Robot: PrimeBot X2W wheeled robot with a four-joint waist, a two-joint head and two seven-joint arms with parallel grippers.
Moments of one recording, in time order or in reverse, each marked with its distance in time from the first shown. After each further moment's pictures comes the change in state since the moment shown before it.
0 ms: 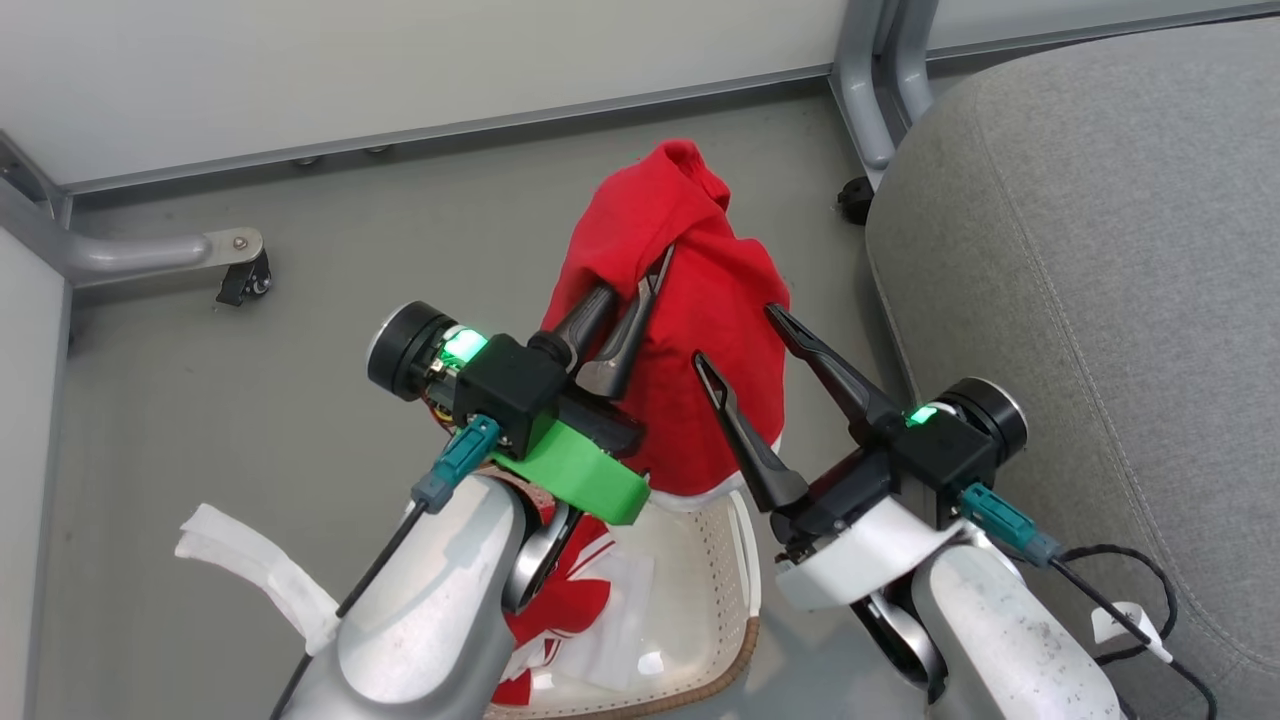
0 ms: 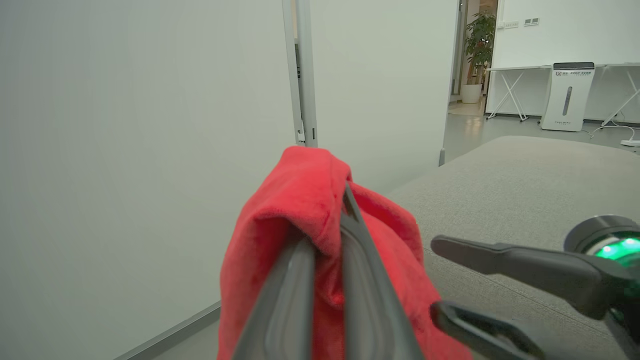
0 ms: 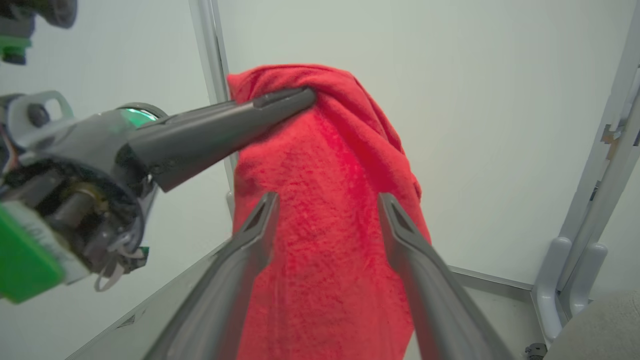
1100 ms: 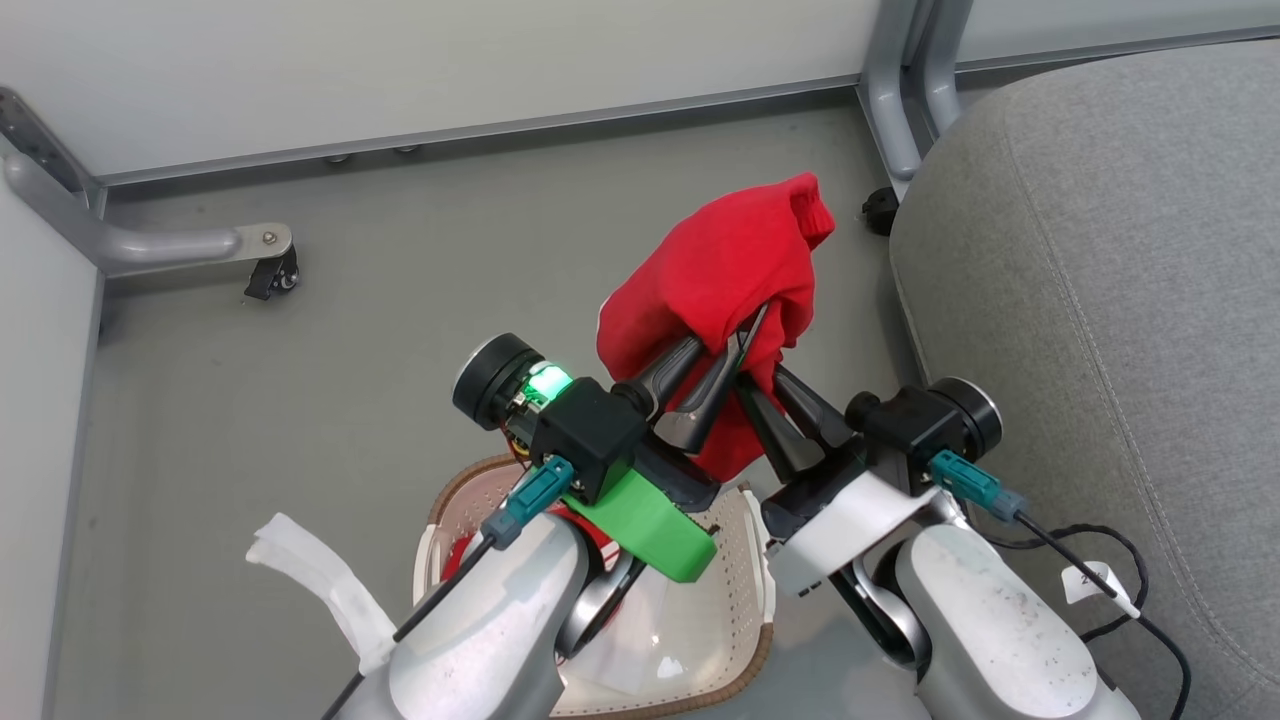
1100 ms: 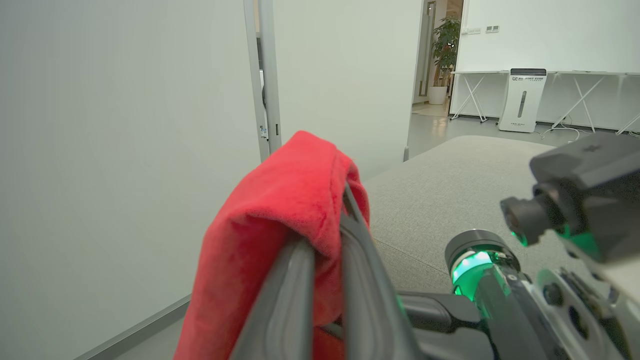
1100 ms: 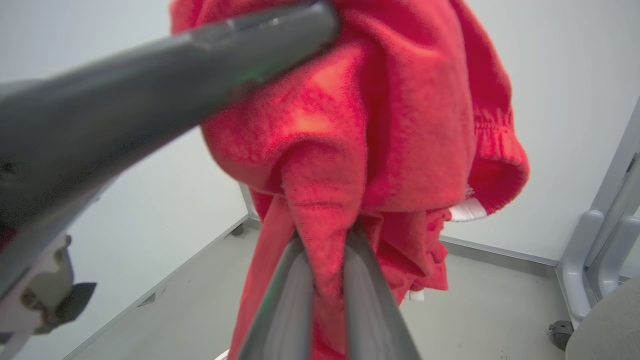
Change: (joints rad) left arm 0.003 -0.002 -0.160 -0.023 -0.080 0.015 0.000; right arm -0.080 0.000 0.036 0.171 0.071 0.000 0.000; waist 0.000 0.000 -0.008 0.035
